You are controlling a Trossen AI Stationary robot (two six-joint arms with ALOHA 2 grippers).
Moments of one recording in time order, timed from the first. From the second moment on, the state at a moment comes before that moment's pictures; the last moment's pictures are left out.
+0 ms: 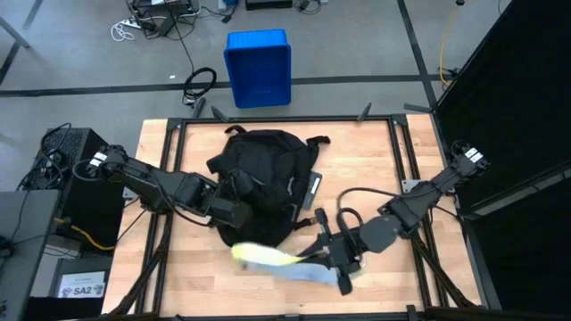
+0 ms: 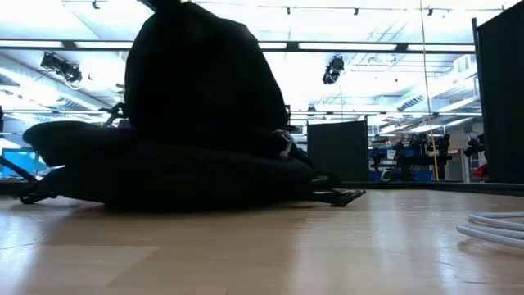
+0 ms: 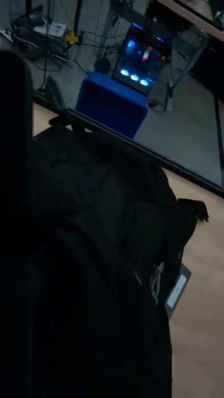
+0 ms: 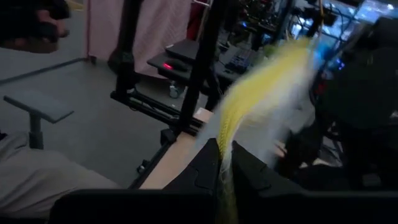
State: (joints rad) left arm -0.37 1.44 1.41 -1.15 -0.83 -0.52; right arm 0.59 1.55 1.47 -0.12 0.34 -0.20
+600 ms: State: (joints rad) left arm -0.35 1.43 1.41 -1.08 -0.78 -0.47; right arm 0.37 1.65 1.47 0.03 0.31 -0.29
